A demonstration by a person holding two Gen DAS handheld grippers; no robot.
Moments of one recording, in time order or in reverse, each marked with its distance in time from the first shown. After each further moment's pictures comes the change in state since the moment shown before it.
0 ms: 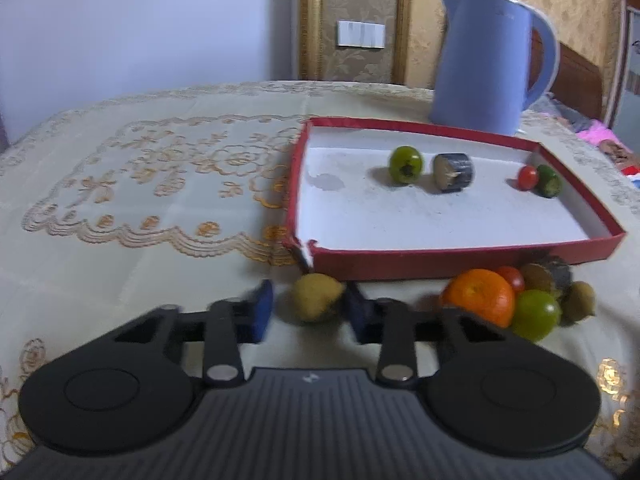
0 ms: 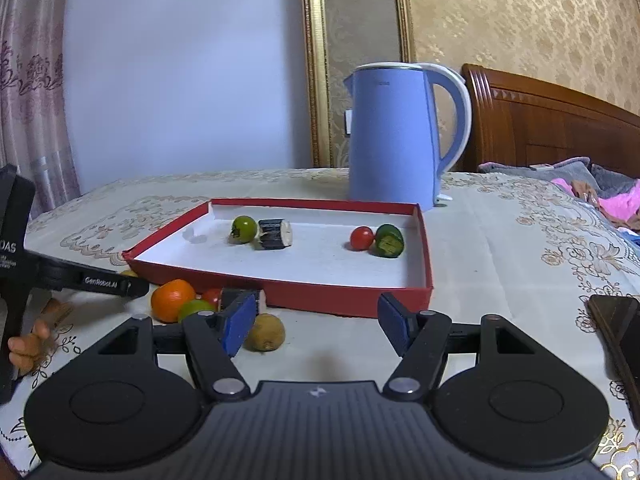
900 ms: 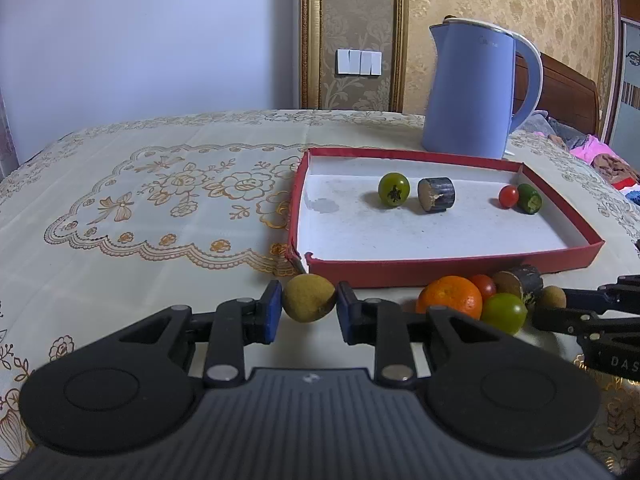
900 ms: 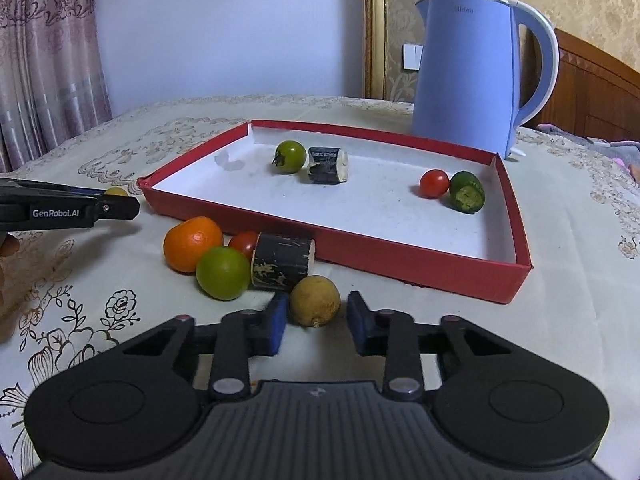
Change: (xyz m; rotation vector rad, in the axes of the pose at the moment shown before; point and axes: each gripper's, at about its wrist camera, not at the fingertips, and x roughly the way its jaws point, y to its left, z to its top) left arm -0.036 -0.006 -0.005 0.005 -0.082 0.027; right arm 0.062 0.021 -0.001 -0.092 0.214 0.107
